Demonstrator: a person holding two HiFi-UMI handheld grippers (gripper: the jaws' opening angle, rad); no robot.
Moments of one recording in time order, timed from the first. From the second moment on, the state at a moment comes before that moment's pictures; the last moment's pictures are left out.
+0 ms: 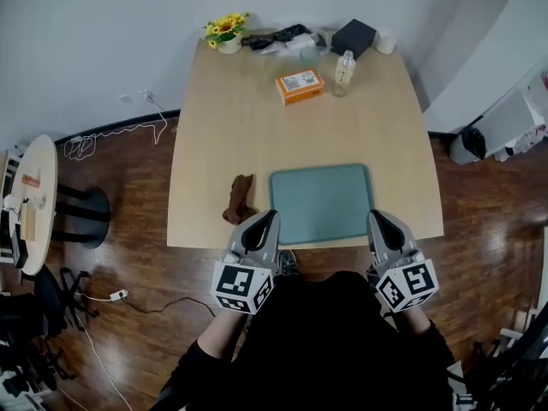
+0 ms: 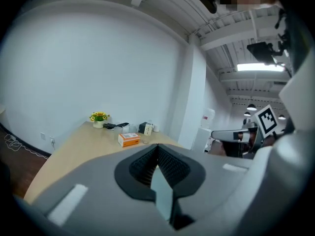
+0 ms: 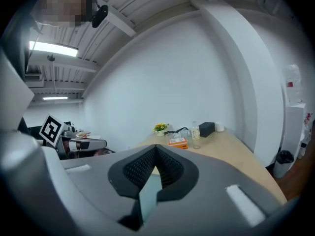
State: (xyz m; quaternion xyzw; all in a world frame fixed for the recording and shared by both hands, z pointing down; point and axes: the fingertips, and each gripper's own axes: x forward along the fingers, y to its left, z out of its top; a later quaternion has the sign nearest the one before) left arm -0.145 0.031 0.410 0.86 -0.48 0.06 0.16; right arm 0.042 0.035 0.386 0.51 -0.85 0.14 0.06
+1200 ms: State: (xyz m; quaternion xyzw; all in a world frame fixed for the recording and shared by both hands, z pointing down) left arm -0.279 -0.036 0.698 0.64 -0.56 0.35 0.38; right arm 0.157 -0.049 0.695 0.48 -0.73 0.38 0.31
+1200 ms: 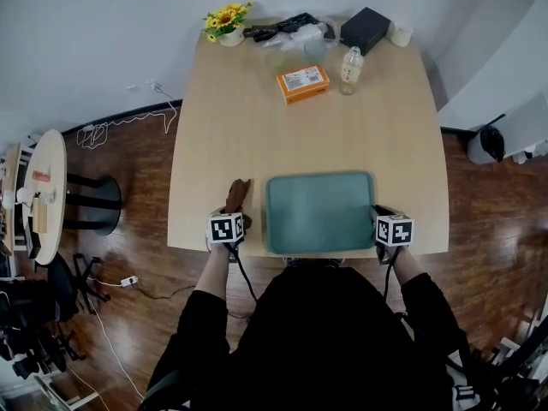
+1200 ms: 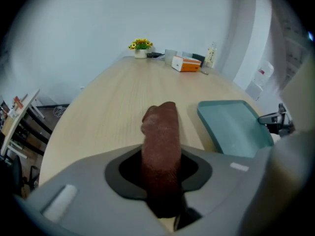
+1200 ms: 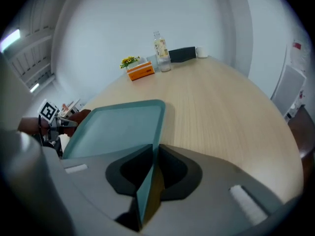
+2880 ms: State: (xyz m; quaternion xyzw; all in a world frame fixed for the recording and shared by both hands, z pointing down) left arm 0.005 -0.097 0.675 0.77 -0.34 0.48 0.26; right arm 0.160 -0.048 0.691 0.48 -0.74 0.38 0.27
